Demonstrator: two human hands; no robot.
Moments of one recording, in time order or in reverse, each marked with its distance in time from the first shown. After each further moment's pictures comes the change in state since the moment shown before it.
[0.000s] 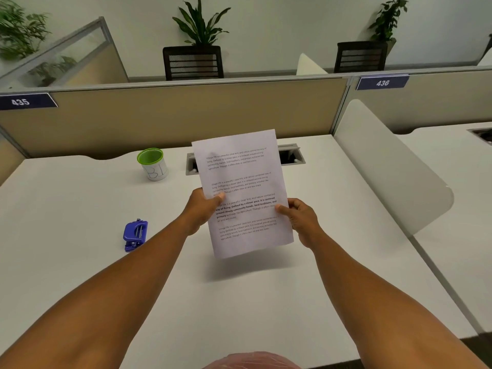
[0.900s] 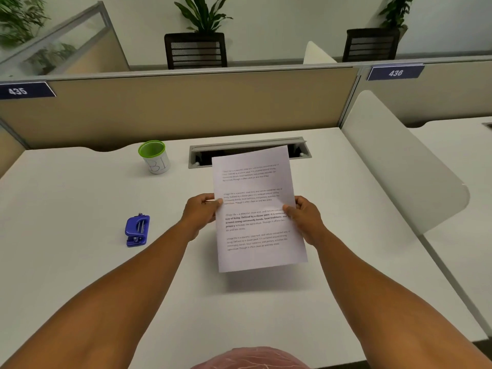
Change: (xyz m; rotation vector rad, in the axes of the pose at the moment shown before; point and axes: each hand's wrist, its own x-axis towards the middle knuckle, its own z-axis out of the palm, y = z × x) left_hand 0.009 -0.038 -0.009 -0.088 0.057 -0.158; right_hand 0.017 0.013 0.000 -0.174 0.017 0.003
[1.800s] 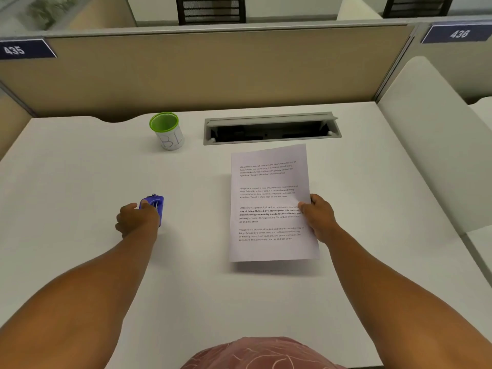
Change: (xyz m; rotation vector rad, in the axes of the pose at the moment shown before) left_hand 0.029 -0.083 -0.145 0.409 0.891 -0.345; right_hand 0.033 0.039 0.035 -0.151 0.075 0.168
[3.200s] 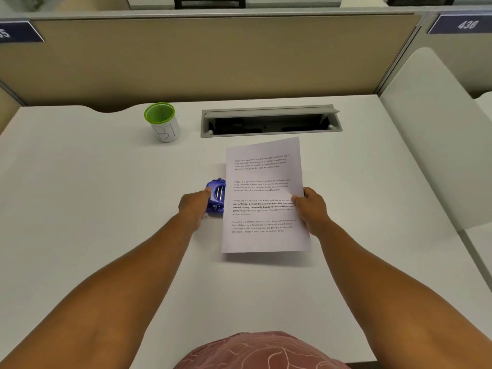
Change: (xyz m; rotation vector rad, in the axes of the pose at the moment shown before) left_hand -0.081 0.052 0.058 -0.269 -0.647 -0.125; right_hand 0.008 -0.003 0.018 -0.013 -0.008 -0.019
